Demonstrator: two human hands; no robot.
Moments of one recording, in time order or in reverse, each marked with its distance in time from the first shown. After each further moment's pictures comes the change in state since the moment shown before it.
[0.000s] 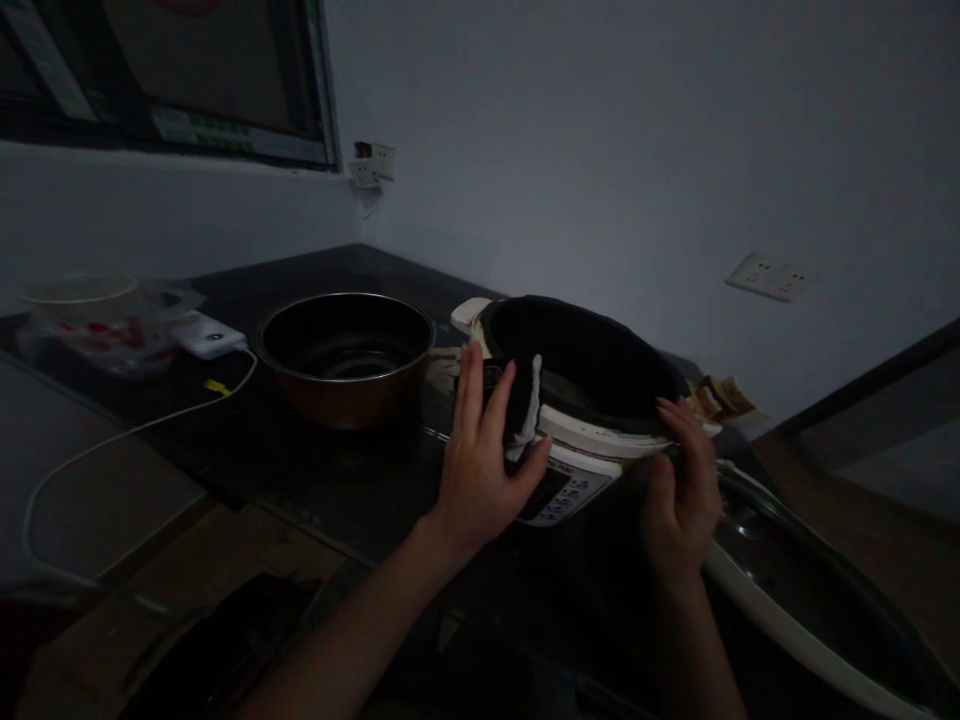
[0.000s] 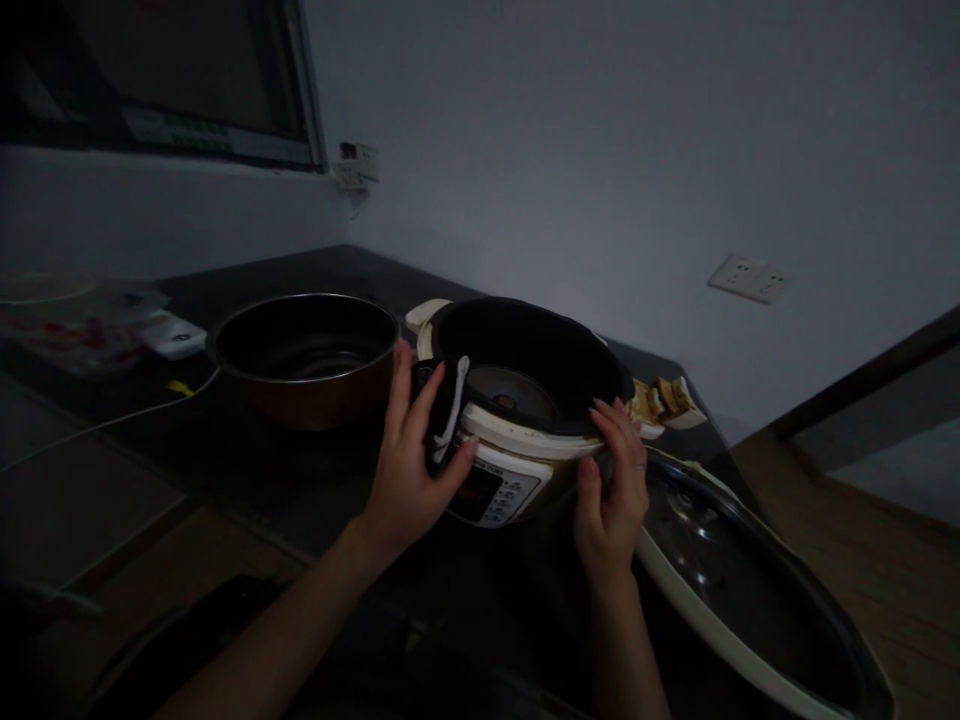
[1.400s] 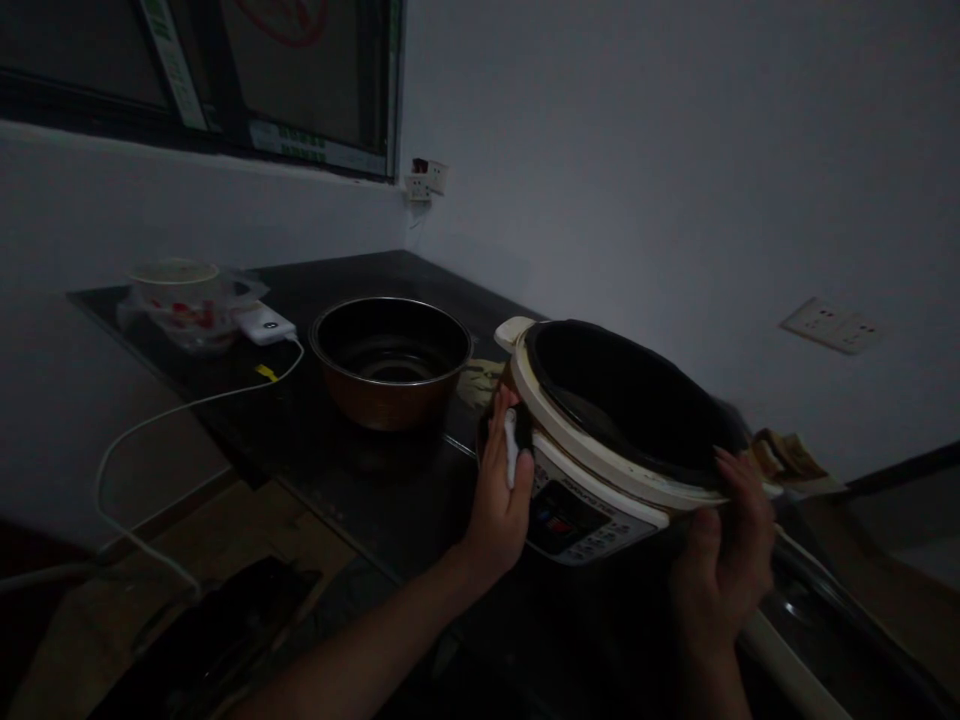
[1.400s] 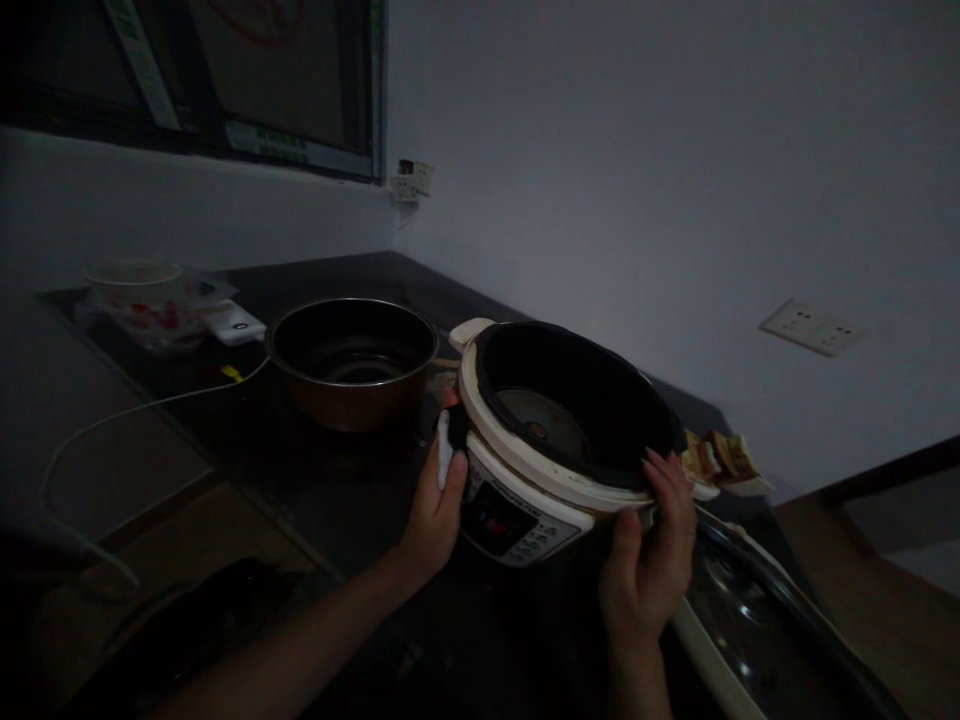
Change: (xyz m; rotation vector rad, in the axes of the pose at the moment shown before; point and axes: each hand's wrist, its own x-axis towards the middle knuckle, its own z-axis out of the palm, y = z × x) left_hand -0.032 -0.025 0.026 -0.380 0.099 -0.373; right_hand -0.003 -0.004 0.009 -0.023 0.081 0.030
